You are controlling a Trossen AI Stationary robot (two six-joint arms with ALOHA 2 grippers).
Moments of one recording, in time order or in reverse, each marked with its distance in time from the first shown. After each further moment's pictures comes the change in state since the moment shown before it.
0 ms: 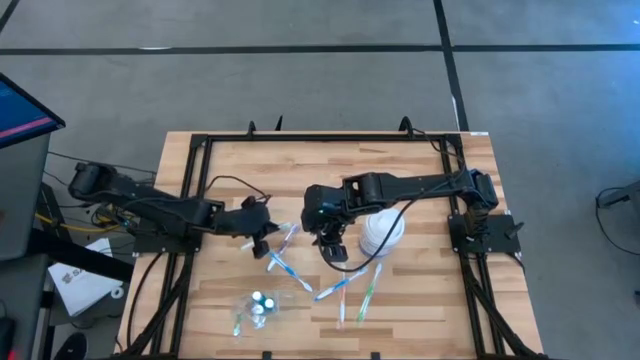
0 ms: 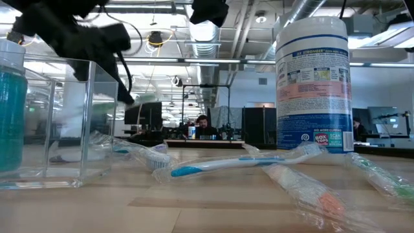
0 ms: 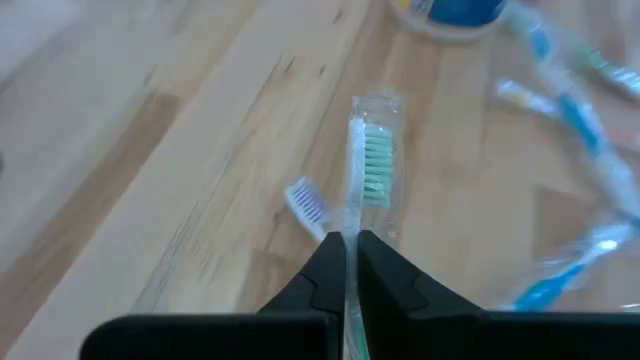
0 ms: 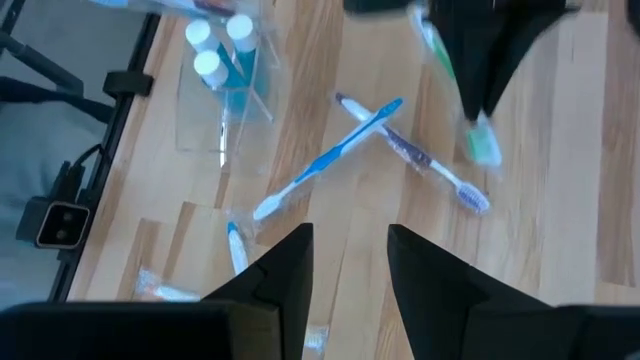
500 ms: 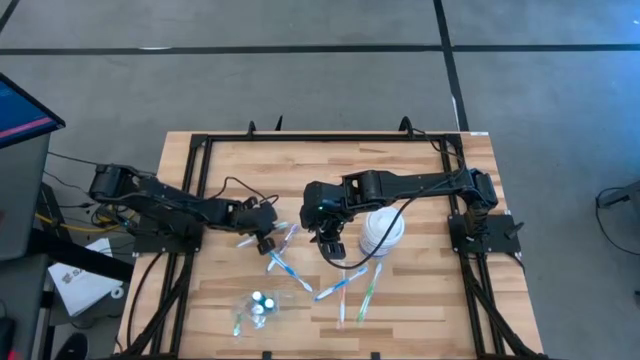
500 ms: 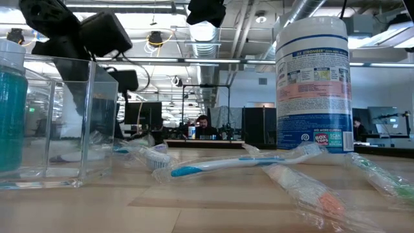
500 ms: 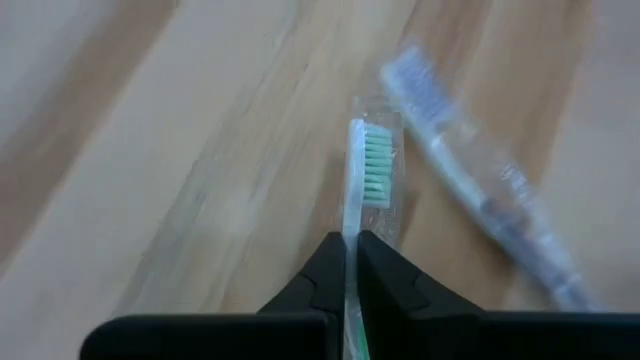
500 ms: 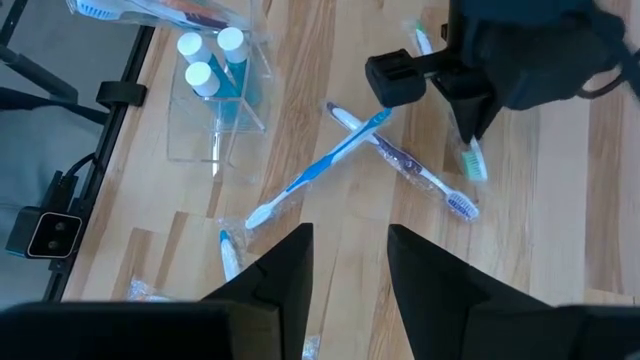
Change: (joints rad) left arm 0.125 0.251 -0.001 -0.011 0.076 0.000; right arm -0.016 0.000 0.000 0.021 0.000 -0.008
